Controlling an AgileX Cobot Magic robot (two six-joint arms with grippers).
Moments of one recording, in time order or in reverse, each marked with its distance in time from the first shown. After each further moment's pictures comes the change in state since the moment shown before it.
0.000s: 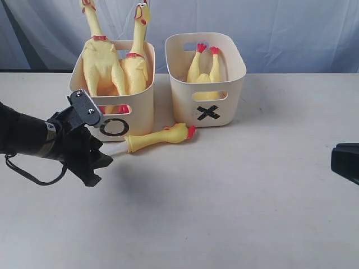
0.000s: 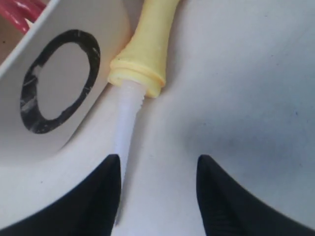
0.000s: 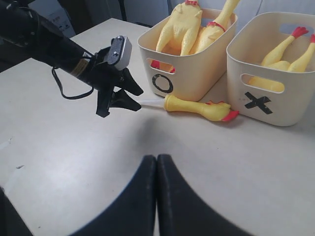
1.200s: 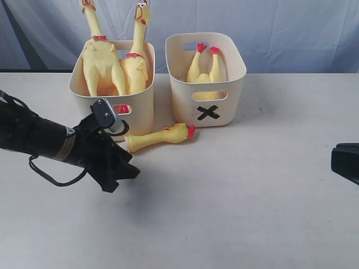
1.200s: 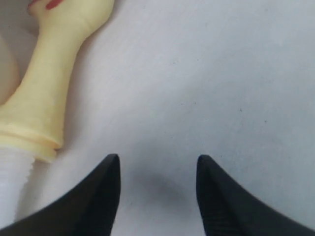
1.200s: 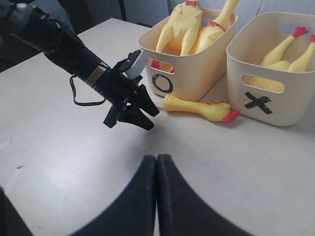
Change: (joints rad) left arm 0.000 0.164 -0.092 -0.050 -0.297 0.035; right arm 0.000 0.000 0.000 0.000 0.000 0.000
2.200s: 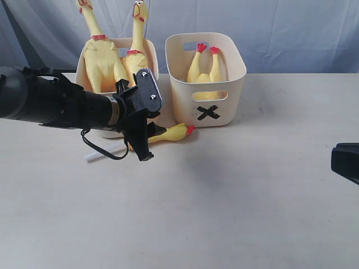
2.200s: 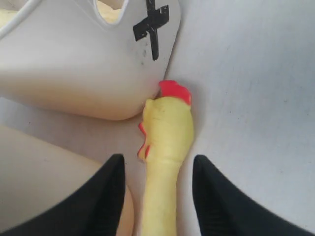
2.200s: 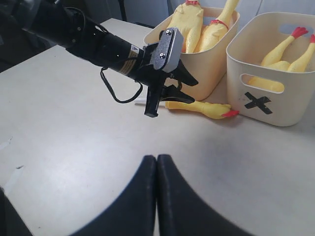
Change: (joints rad) left arm -0.225 0.000 -0.188 -0.360 0.352 0.492; right arm 0.000 0.000 0.000 0.000 0.000 0.000
